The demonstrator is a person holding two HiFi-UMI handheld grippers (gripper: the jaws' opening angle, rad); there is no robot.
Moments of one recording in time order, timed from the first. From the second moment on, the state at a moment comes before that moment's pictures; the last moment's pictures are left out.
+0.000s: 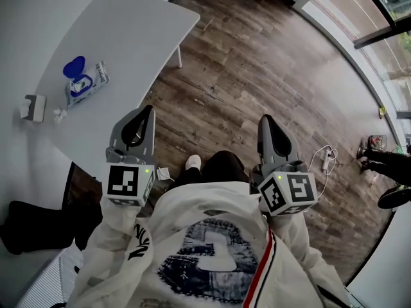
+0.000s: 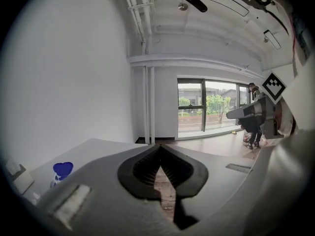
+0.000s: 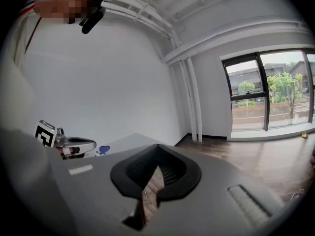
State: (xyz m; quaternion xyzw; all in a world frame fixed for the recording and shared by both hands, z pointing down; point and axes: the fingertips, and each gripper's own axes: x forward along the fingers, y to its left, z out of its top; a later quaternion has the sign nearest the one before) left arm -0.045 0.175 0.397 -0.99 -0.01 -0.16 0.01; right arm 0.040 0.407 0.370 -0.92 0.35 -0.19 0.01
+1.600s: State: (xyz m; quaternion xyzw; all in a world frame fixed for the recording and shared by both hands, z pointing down) left arm 0.022 0.091 0.377 -0.90 0.40 -0.17 -0.03; right arm 0.234 0.182 0.395 -0.69 0.69 -0.22 -0.02
